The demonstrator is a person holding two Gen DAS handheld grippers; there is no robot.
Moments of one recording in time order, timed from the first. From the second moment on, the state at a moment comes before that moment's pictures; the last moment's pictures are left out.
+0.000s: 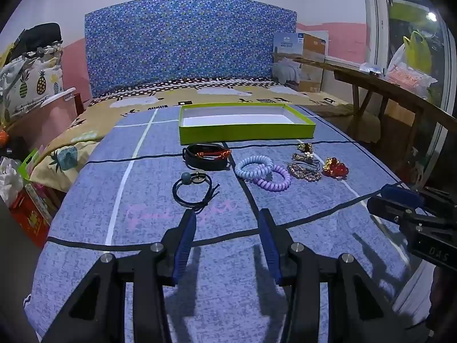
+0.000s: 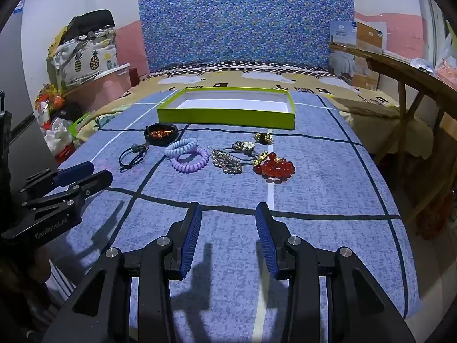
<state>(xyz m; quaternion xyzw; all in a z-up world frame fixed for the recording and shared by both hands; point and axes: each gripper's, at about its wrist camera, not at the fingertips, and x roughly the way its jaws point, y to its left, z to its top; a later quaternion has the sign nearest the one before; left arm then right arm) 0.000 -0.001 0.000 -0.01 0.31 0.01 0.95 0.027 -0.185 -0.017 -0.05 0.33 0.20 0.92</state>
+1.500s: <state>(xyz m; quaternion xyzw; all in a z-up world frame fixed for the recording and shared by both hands) -0.001 0.006 0.003 -0.03 0.30 0.01 0.95 0.028 -0.184 -0.016 -0.05 0.33 0.20 0.92</state>
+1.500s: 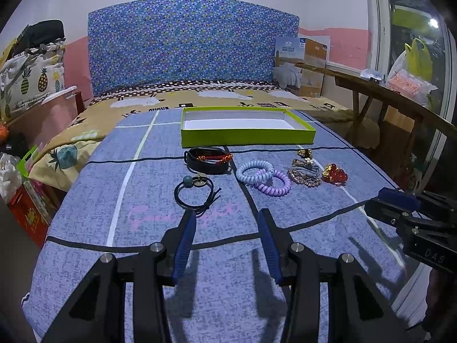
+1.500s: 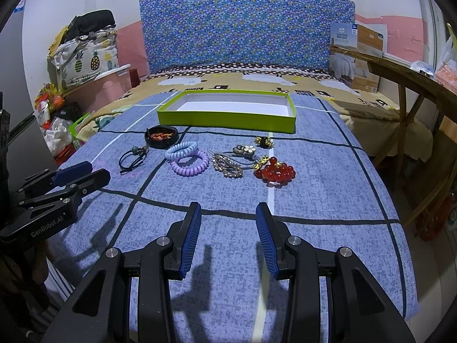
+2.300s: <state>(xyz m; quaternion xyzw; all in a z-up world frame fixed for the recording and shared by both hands) -0.005 0.007 0.003 -0.03 0.28 0.01 0.96 0.025 -0.181 -0.015 -0.06 0.31 0.20 0.93</state>
